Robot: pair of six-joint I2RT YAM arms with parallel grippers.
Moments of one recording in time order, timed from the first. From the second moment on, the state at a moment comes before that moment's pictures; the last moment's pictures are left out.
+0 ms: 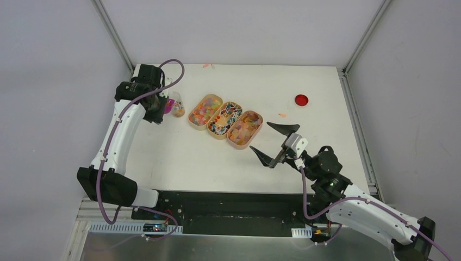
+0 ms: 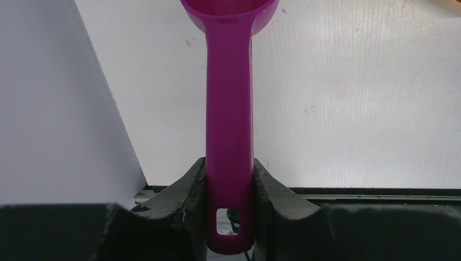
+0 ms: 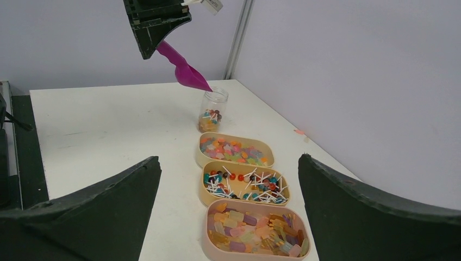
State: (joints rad) left arm -0.15 1.38 1.51 -1.26 -0.17 0.11; right arm 0.94 0.56 0.43 0.38 -0.07 -0.27
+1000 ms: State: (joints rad) left arm -0.16 1.48 1.65 -1.32 -0.21 0.16; right arm 0.94 0.60 0.43 0.38 -0.08 -0.27
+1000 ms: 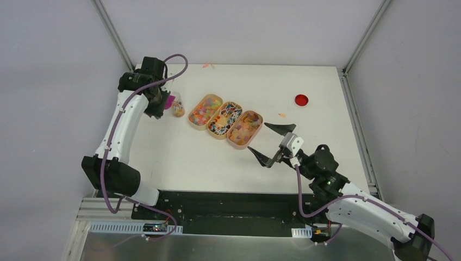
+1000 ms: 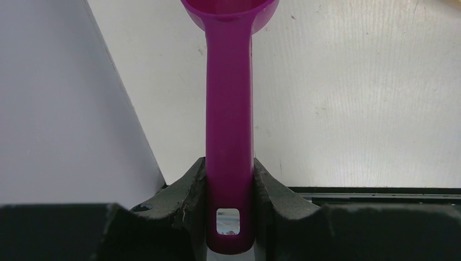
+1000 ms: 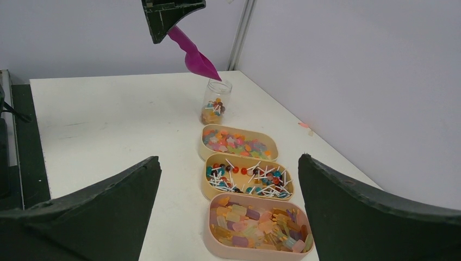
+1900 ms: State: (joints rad) left arm -0.19 1.51 1.69 -1.30 -0.21 0.17; right arm 0.94 0.60 0.43 0.38 -0.08 -0.27
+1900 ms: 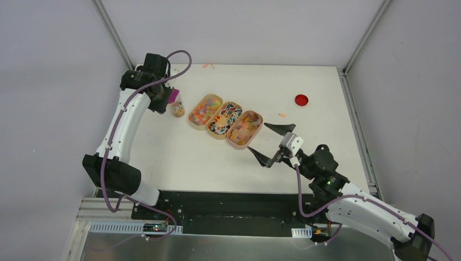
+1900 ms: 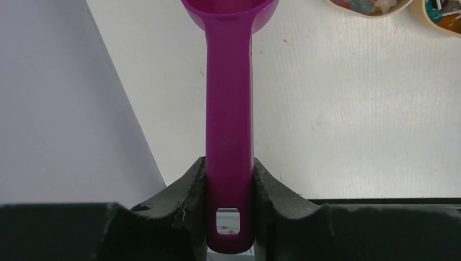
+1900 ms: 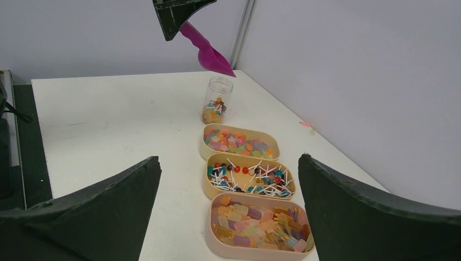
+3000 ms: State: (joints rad) left arm -0.54 1.13 1.22 -0.72 0.31 0.37; right arm 0.94 0.98 0.68 0.37 -0.15 -0.73
